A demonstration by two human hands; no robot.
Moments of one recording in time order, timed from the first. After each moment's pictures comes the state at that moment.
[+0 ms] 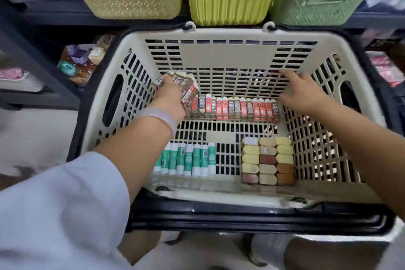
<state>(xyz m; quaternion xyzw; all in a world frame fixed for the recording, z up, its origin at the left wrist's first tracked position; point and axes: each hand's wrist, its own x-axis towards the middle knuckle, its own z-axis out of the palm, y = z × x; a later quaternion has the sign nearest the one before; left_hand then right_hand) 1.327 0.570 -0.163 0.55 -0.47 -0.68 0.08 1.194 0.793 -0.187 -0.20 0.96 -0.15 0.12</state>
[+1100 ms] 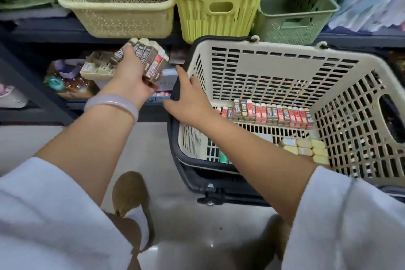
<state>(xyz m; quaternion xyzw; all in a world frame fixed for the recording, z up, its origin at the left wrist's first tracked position) 1.315 0.510 -0.108 0.38 -0.45 -0.79 0.14 1.310 0.629 -0.140 -0.27 0.87 -0.39 0.17</state>
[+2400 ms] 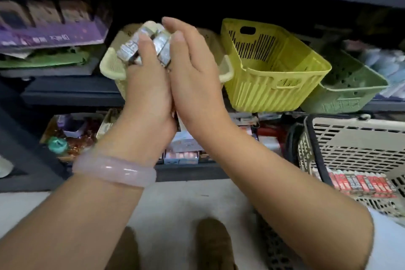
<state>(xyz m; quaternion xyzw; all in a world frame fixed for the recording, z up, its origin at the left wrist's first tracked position) 1.292 0.410 -0.045 0.18 -0.54 -0.78 0.25 1.271 0.458 -0.042 -0.28 0.70 -0.65 -0.09</state>
